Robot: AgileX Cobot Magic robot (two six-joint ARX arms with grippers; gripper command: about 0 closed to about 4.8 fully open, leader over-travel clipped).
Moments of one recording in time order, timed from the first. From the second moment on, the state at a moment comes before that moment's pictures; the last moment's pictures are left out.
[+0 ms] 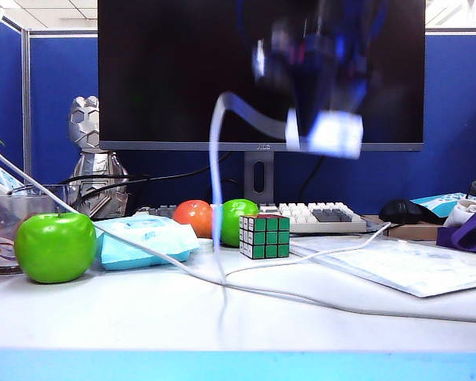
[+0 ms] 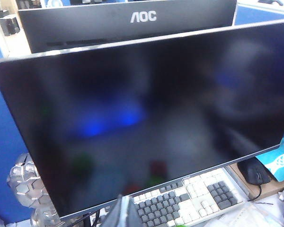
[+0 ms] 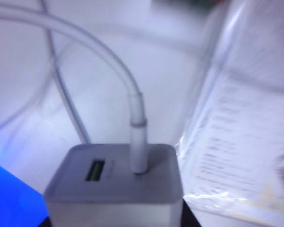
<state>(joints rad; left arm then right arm) -0.55 1.46 2.14 -0.76 -0.24 0.07 0.49 1.93 1.92 -1.35 -0.08 -0.16</state>
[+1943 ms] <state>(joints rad) -0.55 1.37 2.14 -0.81 -0.24 0.07 0.50 1.92 2.32 -1.37 -0.20 -0.10</state>
